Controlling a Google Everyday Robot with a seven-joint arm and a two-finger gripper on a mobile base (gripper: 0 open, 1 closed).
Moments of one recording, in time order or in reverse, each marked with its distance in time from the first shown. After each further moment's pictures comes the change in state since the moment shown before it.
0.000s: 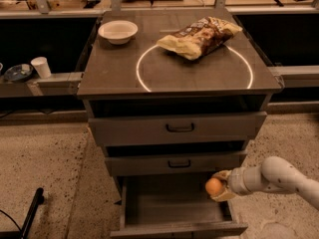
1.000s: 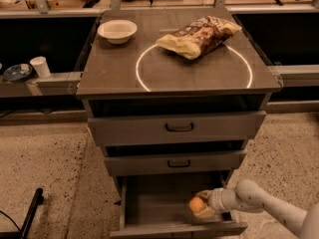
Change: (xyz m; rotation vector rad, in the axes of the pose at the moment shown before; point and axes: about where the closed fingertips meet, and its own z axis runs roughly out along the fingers) arm 0.075 0.041 0.164 -0.087 -0.065 0.088
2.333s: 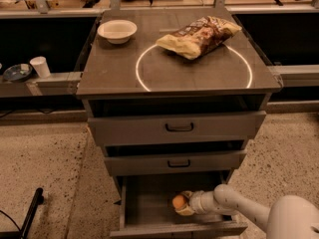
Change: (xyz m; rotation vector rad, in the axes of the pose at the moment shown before) arm -0.006 -0.007 0.109 0.015 -0.060 0.058
